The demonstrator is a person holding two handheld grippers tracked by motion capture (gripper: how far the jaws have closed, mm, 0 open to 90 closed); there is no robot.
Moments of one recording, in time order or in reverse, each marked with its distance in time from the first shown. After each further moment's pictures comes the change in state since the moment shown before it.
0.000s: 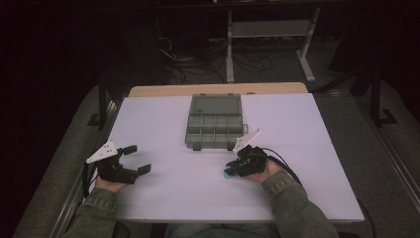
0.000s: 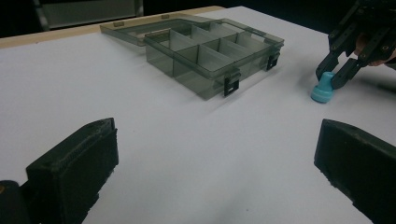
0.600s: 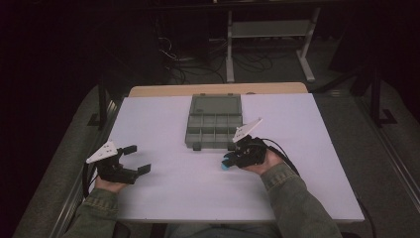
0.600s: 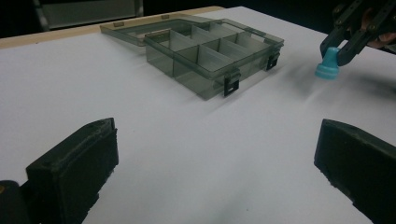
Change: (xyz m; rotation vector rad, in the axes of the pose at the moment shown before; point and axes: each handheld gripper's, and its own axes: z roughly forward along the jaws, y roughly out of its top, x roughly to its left) left arm 0.000 0.000 0.000 0.000 -0.001 0.002; right arm -0.003 0.026 -0.021 -0.038 0.015 0.023
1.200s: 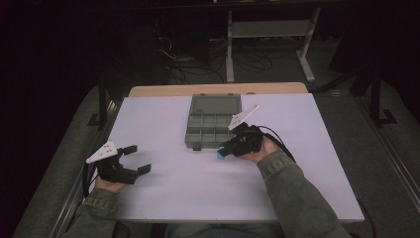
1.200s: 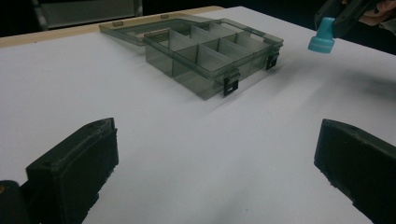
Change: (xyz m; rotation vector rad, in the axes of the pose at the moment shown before) left arm 0.000 0.000 0.000 0.000 -0.004 -0.003; right arm -0.009 0.034 -0.011 -0.021 0.014 -0.026
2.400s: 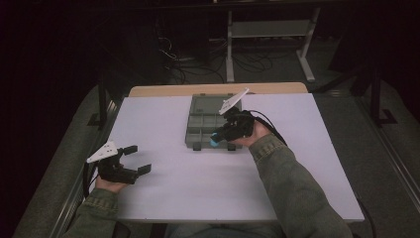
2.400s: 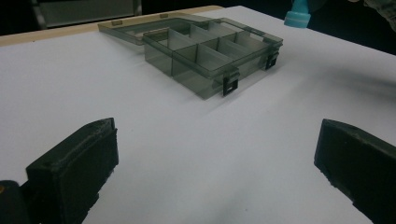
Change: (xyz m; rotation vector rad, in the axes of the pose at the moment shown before) left arm 0.000 0.000 0.001 -0.002 -0.003 -0.004; right arm -0.022 0.040 0.003 0.020 -0.022 -0.044
